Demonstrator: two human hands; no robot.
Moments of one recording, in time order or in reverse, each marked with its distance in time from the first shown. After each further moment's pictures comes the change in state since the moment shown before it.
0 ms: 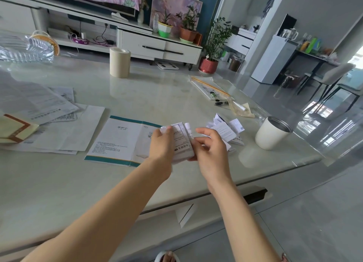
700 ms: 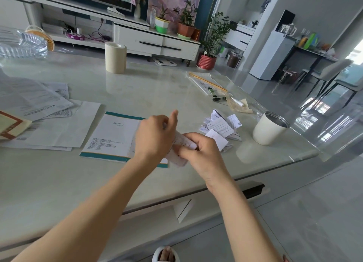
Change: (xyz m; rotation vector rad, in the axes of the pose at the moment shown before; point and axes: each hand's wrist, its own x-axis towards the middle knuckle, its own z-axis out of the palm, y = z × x) left_hand 0.008 0.008 -0.011 0.818 0.136 0.639; right_hand -0.010 -0.010 -0.003 -0.128 -0.217 -0.004
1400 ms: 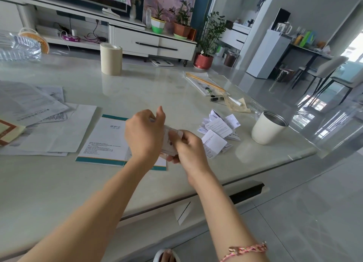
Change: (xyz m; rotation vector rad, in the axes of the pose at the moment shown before) left_hand 0.016 -0.009 0.007 0.000 0.277 -0.035; right_hand 0.027 0.013 0.027 0.183 0.085 0.134
